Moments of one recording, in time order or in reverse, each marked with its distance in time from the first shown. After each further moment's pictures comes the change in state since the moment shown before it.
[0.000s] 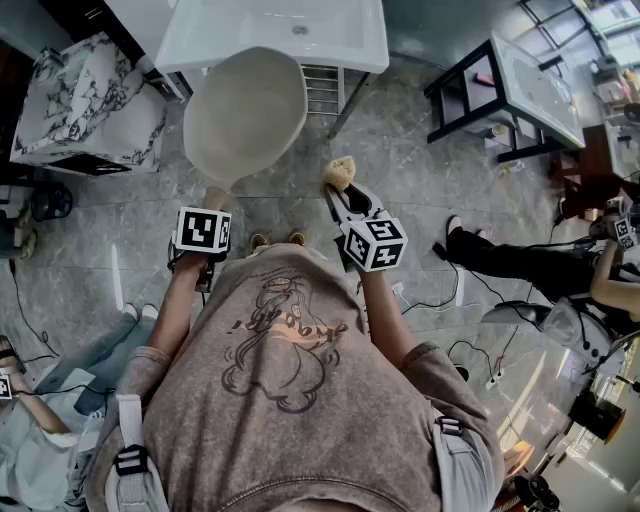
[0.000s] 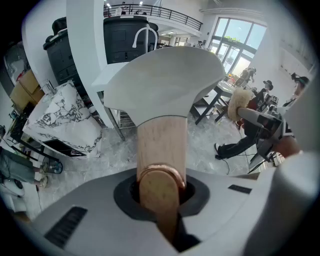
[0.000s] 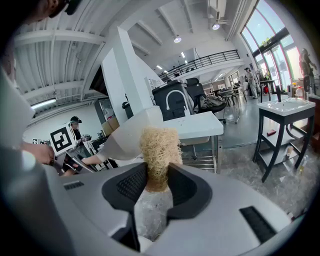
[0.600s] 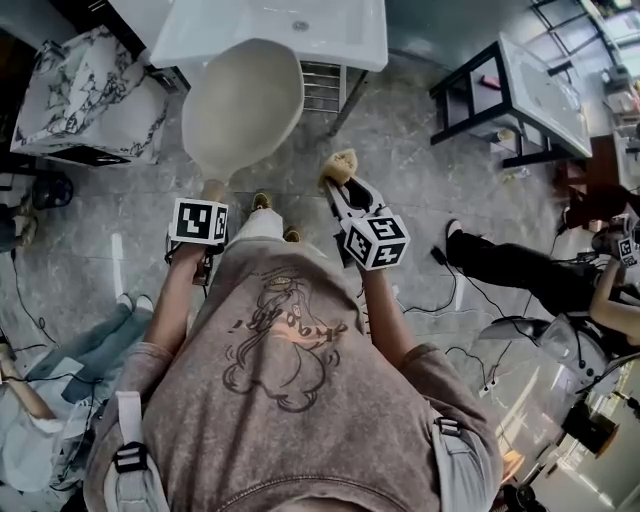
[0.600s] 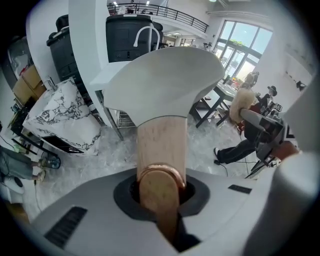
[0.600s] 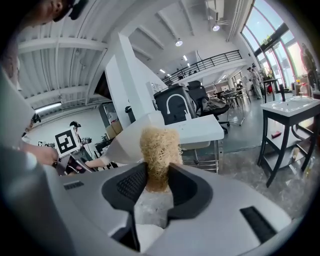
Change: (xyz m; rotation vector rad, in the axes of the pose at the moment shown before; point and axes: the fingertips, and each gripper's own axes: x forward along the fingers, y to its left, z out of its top) left arm 0.015 -0.028 0.021 -0.053 -0.009 -0.002; right arm -0.003 -0.032 0.016 -0.008 -0.048 0.051
